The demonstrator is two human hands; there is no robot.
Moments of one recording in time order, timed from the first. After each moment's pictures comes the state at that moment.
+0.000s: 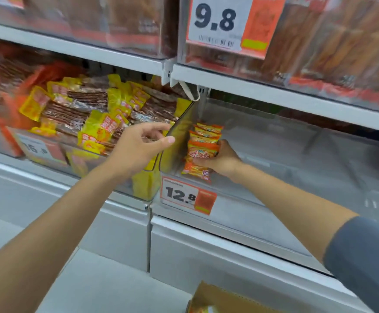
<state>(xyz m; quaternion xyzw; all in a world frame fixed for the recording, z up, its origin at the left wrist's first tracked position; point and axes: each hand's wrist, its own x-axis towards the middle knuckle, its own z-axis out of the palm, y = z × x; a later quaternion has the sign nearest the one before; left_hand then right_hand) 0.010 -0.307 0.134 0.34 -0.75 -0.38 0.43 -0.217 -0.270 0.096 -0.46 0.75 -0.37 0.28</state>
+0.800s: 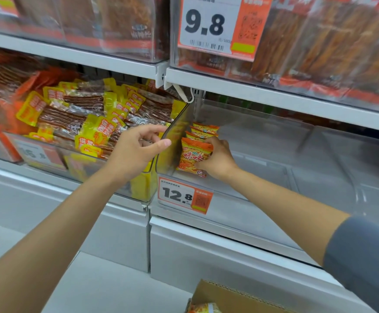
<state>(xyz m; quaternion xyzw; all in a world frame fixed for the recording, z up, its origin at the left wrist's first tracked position) 0.010 -0.305 0.131 0.32 -0.74 -0.40 0.44 -0.200 -0.255 0.108 -0.51 0.78 -0.33 0.16</state>
